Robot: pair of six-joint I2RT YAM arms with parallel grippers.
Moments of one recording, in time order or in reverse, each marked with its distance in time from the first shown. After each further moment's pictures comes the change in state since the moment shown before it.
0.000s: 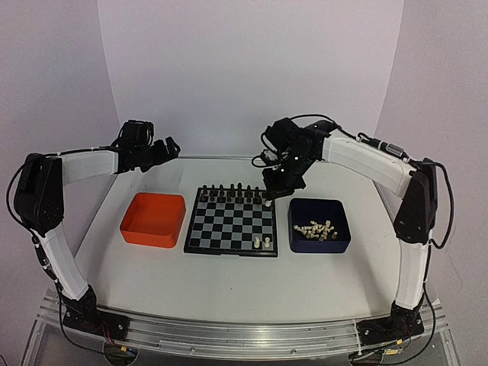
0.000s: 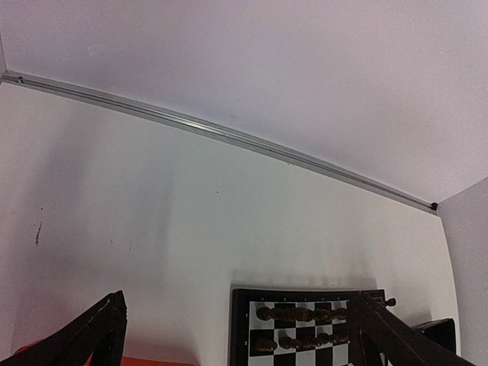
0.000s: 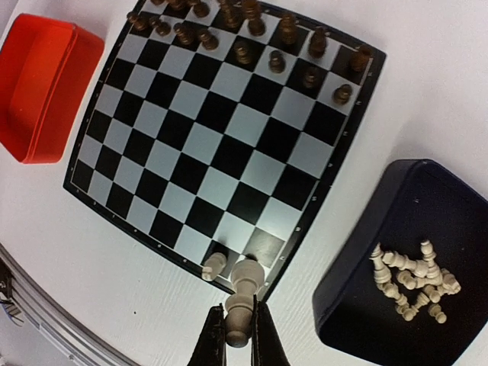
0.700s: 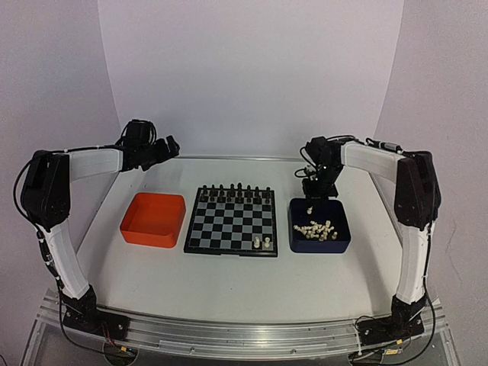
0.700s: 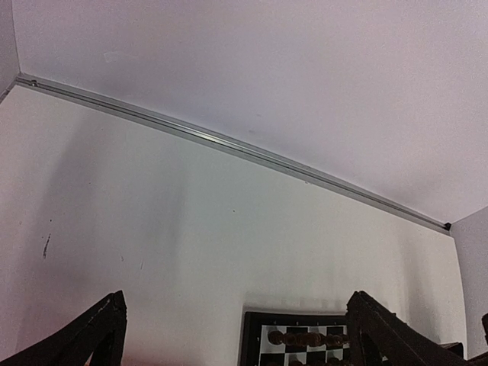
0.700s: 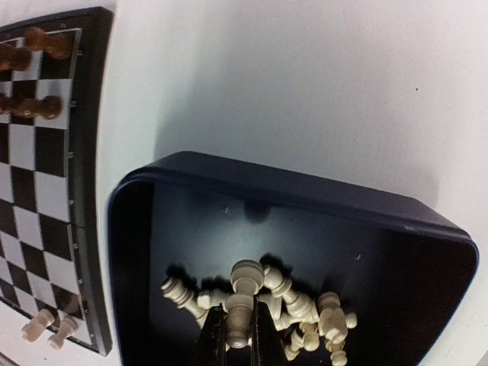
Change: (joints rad) left arm 0.000 0.065 0.055 0.013 -0.067 -0.016; right arm -0.318 0.088 -0.207 0.101 0.026 -0.071
